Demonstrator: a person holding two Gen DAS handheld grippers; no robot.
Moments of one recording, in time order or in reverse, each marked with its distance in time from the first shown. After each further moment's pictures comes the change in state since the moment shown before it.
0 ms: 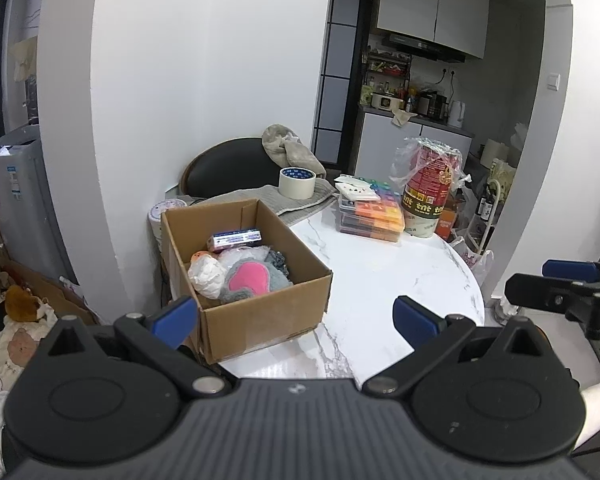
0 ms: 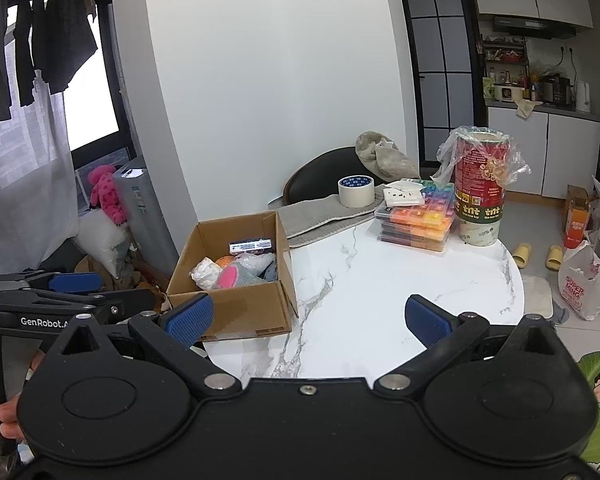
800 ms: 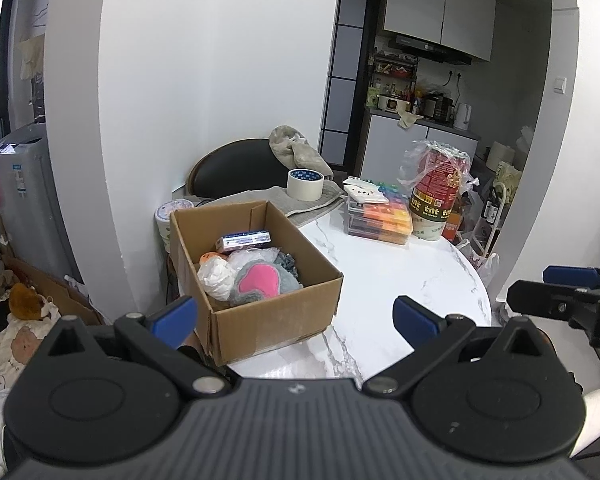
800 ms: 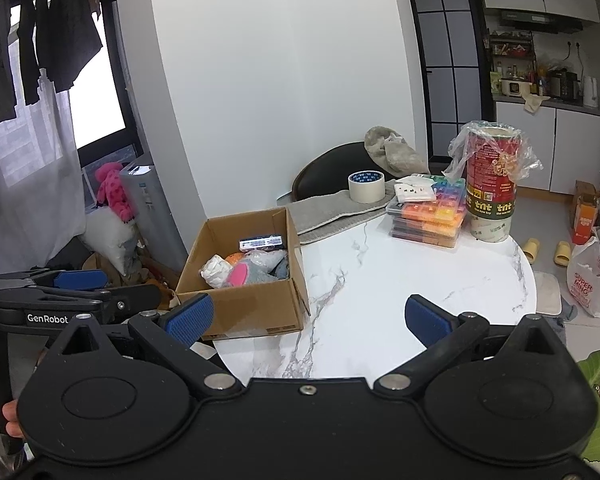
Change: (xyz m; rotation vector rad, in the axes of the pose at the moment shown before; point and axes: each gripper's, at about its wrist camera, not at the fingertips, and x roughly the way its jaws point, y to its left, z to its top) left arm 0.003 0.005 0.001 -0.011 -0.004 0.013; right arm 0.006 0.005 0.001 0.003 0.011 0.026
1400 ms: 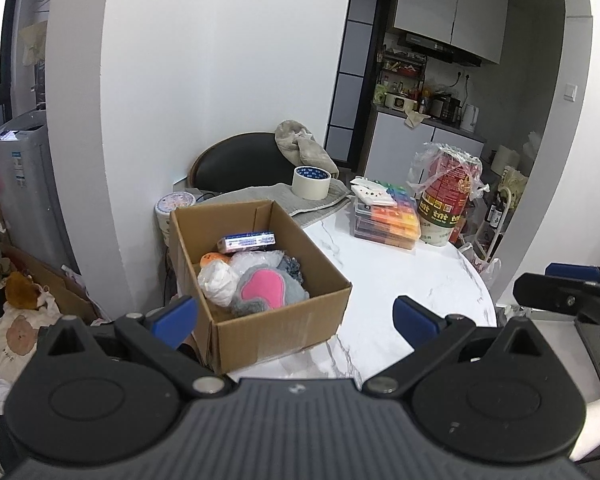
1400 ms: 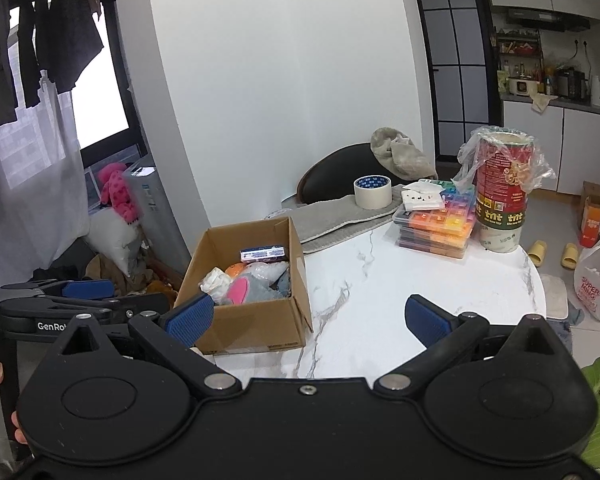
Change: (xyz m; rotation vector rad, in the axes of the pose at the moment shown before) left arm 0.018 0.009 0.010 -0.037 0.021 0.000; right arm 0.016 -0.002 0.019 -0.001 0.011 0.017
